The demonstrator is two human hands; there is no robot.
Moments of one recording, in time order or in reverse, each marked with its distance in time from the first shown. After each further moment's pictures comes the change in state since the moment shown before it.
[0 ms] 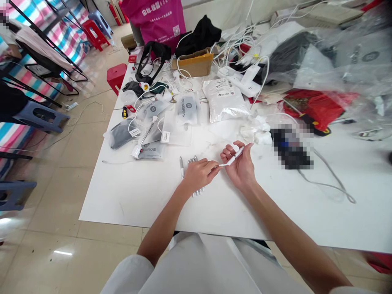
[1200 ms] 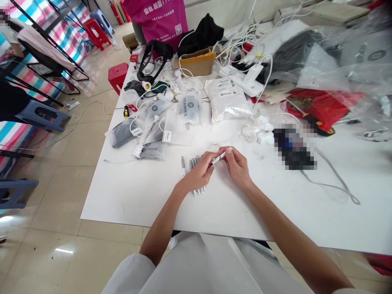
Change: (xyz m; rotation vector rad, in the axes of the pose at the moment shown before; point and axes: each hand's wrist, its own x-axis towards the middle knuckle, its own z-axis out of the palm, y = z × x) left_hand 0.005 0.001 -0.030 -0.739 -0.258 -0.319; right_hand -0.003 0.014 -0.019 -0.845 -0.206 -0.304
